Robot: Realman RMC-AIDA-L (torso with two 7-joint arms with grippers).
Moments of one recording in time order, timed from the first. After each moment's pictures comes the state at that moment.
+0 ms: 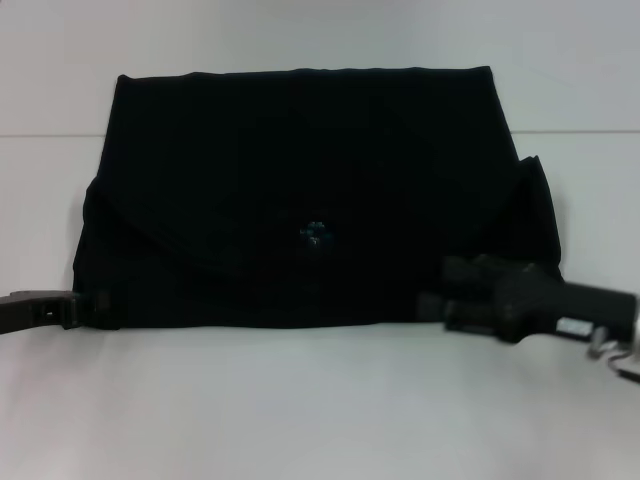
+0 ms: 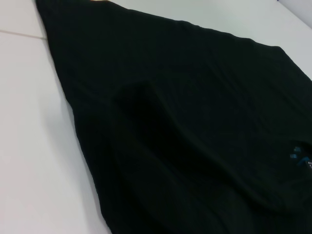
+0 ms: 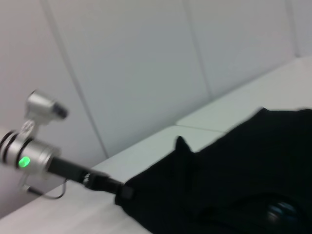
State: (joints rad) left arm -0.51 -2.06 0.37 0.70 2.39 1.25 -1.84; right arm 0.51 2.08 -0.79 -0.51 -1.81 -1.44 1.34
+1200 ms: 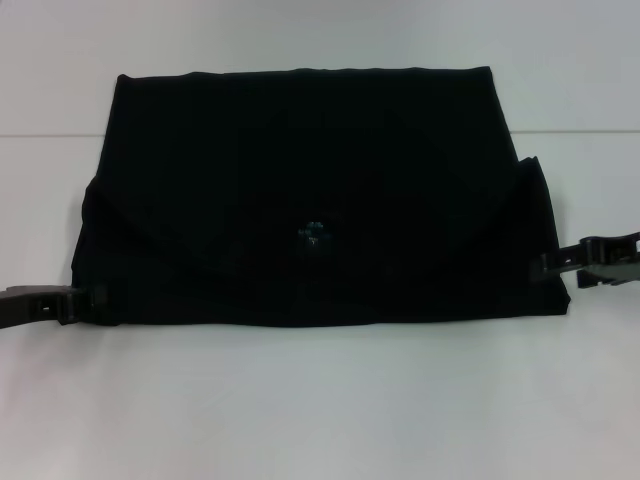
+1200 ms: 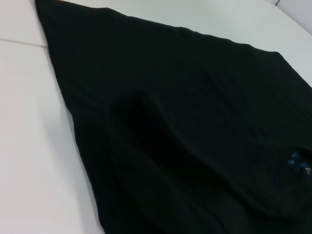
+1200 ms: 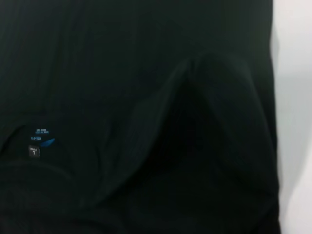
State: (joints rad) left arm -0.51 -2.05 0.36 0.70 2.38 1.26 -1.83; right arm 0.74 1.97 -0.73 -0.72 -2.57 -1.31 2.56
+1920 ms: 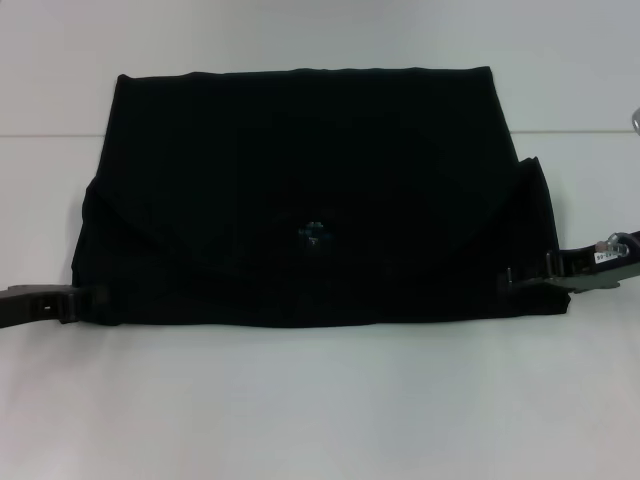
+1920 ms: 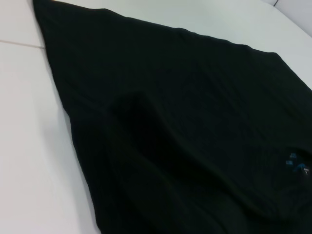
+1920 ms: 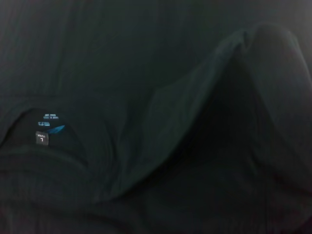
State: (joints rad) left arm -0.51 -2.05 0.36 0.70 2.38 1.26 -1.83; right arm 0.77 2.01 -0.78 -0.66 -2.57 -1.22 2.55
